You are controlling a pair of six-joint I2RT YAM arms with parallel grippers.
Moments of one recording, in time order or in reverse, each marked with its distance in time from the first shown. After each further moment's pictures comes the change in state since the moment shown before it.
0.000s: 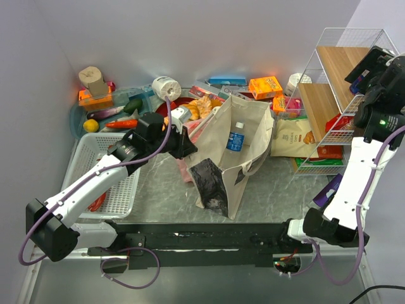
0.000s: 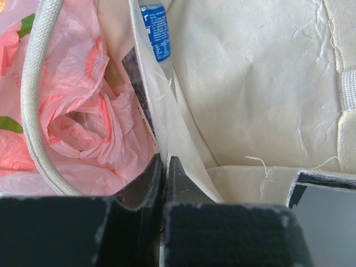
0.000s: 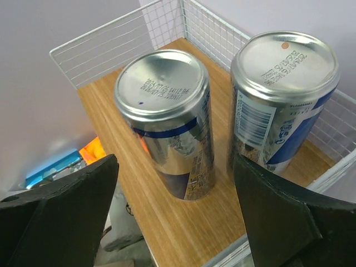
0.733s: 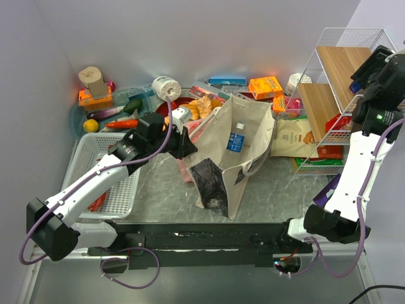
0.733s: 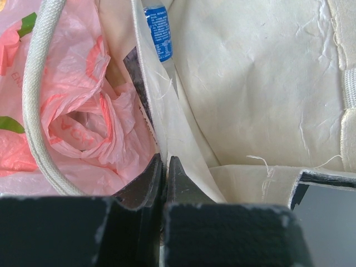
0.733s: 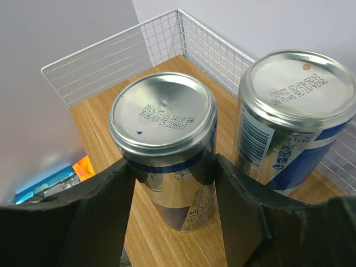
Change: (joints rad) left arm 0.000 0.004 0.000 0.000 0.000 0.008; right arm -0.006 0.037 -0.045 0.124 0.004 -0.021
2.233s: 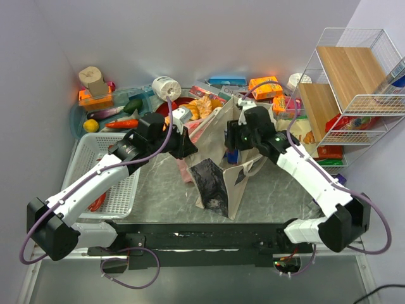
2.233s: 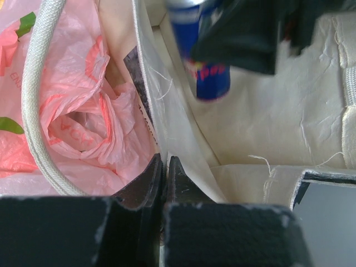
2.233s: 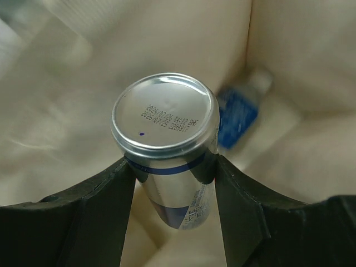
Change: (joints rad) left arm 0.000 0.005 0.000 0.000 0.003 0.002; right arm 0.925 -0.090 -0.714 0.016 -0.109 0.105
